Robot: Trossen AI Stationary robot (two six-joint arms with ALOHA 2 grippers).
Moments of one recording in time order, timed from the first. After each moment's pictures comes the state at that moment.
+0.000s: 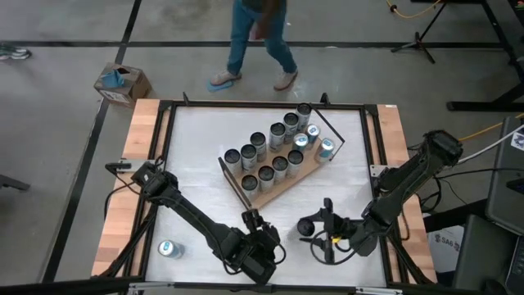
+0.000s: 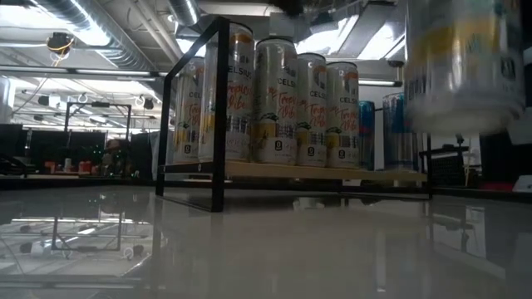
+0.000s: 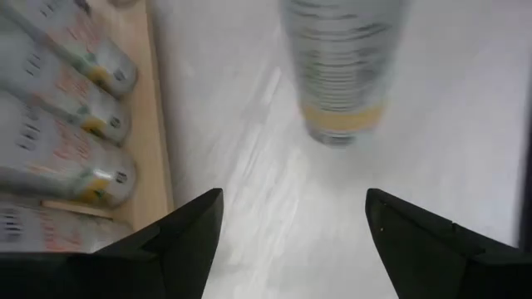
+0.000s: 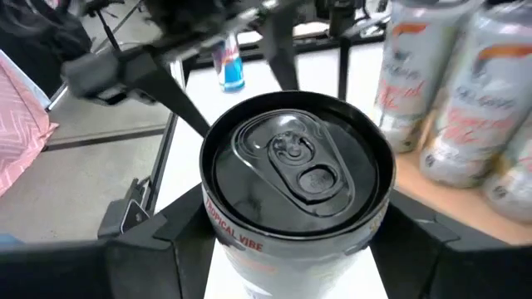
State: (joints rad) left arm -0.60 2.24 2.13 -1.08 -0.67 -0.80; right arm 0.82 1.39 0.82 0.08 0.74 0.55
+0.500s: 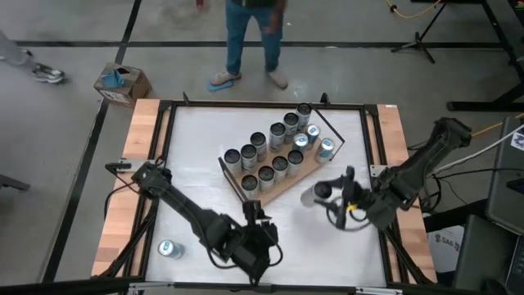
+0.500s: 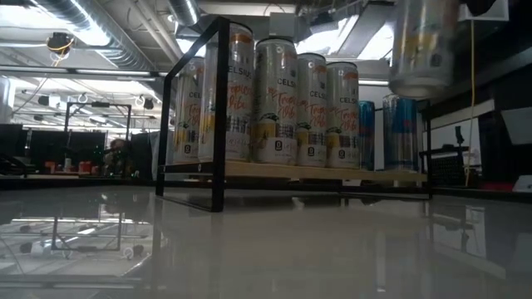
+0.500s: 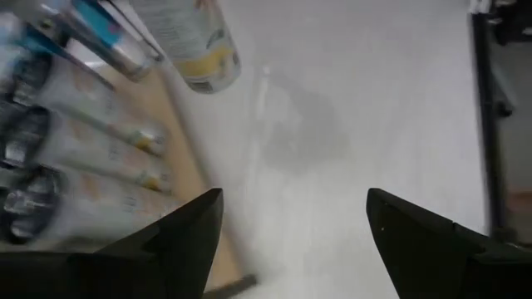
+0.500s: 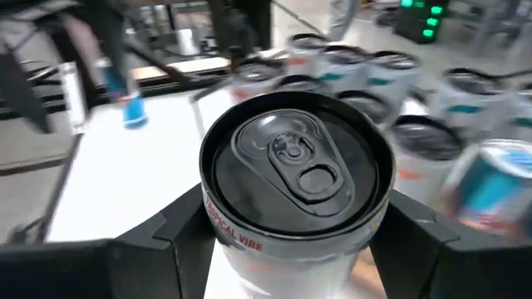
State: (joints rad) left arm -0.58 2.19 2.34 -1.26 -0.63 -0.54; right arm 0.76 1.06 0.82 -0.33 0.92 0.55
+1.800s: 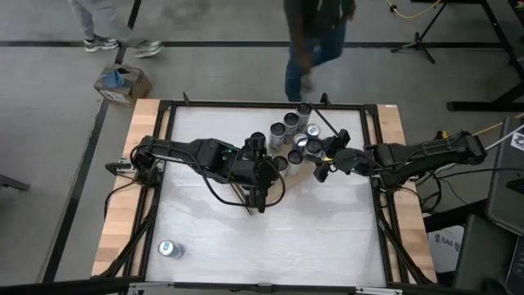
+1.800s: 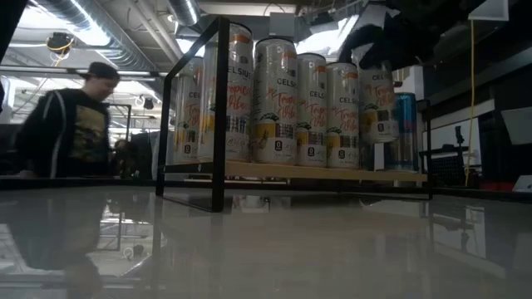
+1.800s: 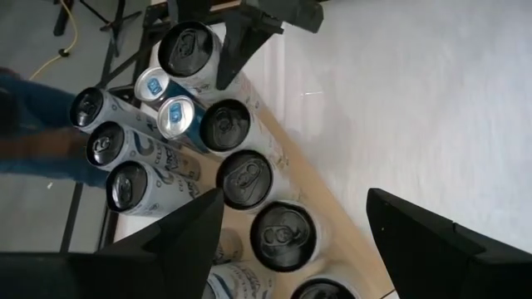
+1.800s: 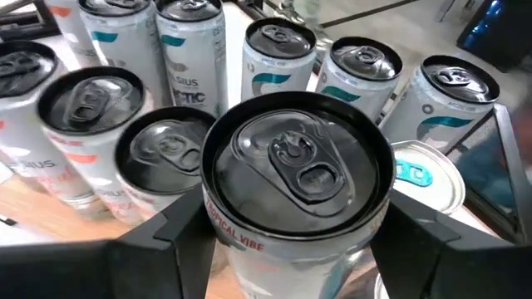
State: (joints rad) left arm -0.25 1.97 2.34 -1.32 -0.45 -0.10; right arm 0.16 1.03 0.82 -0.46 0.62 0.37
